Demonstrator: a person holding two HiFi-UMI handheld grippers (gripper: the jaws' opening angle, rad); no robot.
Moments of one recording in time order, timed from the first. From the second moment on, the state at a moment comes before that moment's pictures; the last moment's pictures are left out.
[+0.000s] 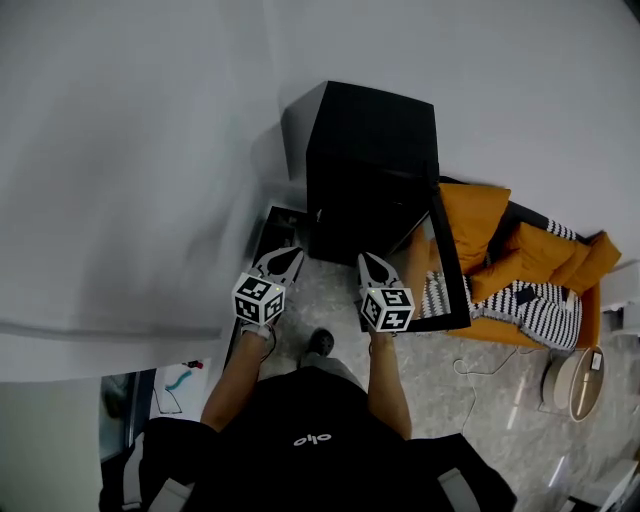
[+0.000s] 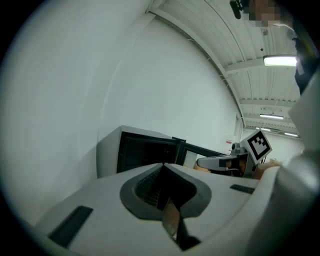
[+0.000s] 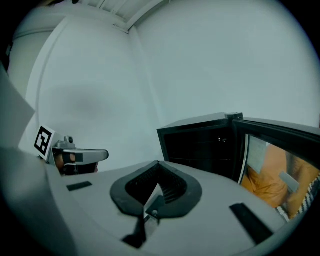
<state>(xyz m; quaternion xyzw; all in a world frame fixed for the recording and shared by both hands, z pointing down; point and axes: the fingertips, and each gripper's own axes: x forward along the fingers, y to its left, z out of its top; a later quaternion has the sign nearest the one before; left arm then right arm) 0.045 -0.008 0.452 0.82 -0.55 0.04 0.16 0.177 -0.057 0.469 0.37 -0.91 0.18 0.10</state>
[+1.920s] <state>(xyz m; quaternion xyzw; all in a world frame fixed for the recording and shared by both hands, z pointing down) 0.225 0.190 0.405 0.75 -0.65 -0.05 0.13 0.312 0.155 0.428 0.17 -0.97 0.09 0.15</state>
